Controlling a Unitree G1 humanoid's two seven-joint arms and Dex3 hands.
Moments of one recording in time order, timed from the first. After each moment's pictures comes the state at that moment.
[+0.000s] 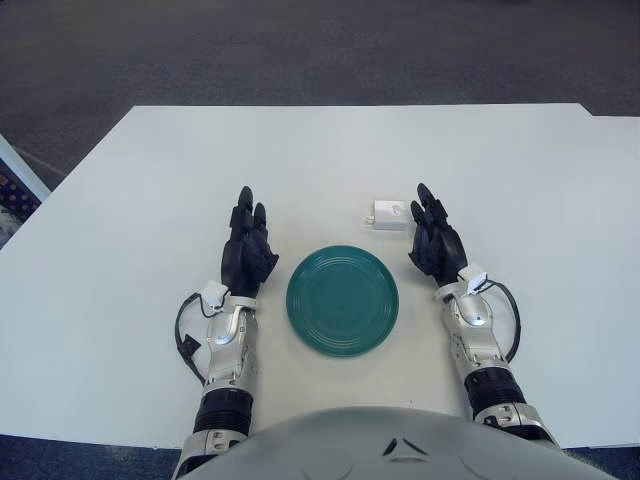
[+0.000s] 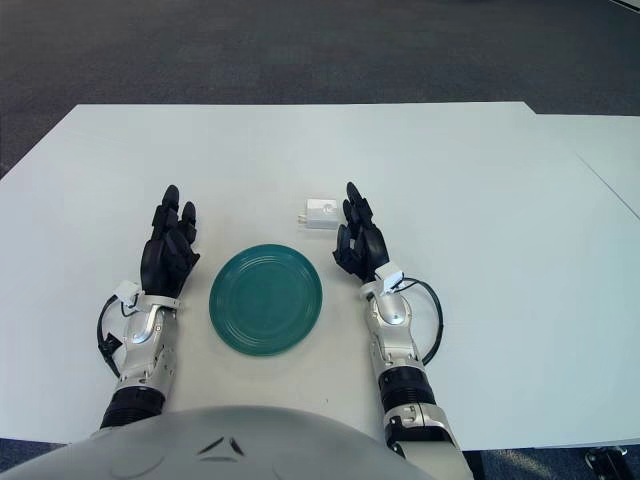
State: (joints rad) left arm 0.08 -0.12 0.11 0.32 -0.23 -0.56 -0.24; right arm -0.05 0.00 0.00 0.46 0.05 -0.56 0.15
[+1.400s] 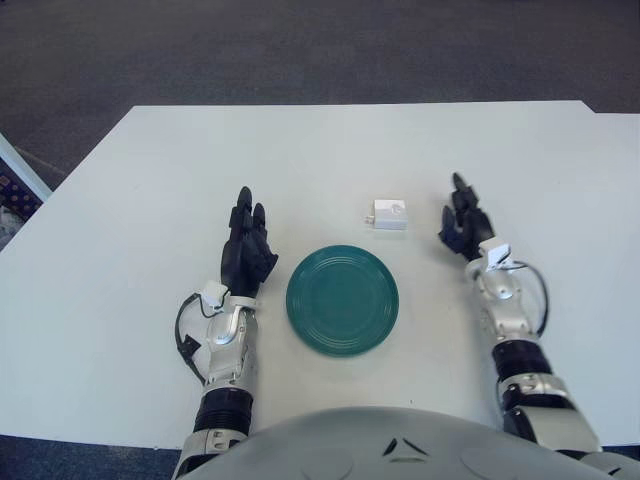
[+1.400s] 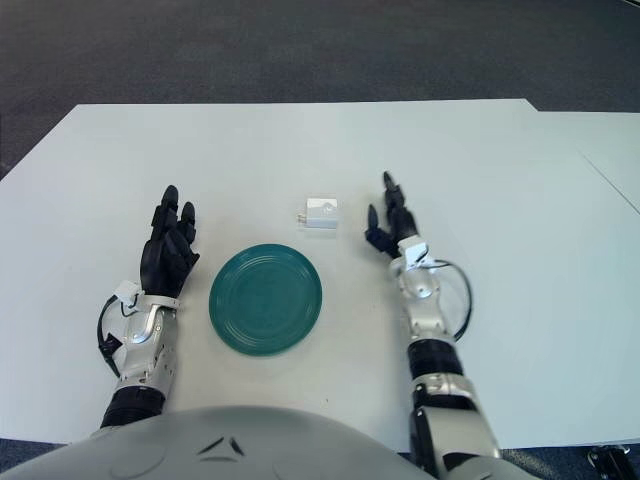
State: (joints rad) left arm 0.08 -0.12 0.12 0.33 -0.23 -0.57 -0.24; right arm -0.24 -0.23 -0.11 0.45 -0.15 -0.37 -0.03
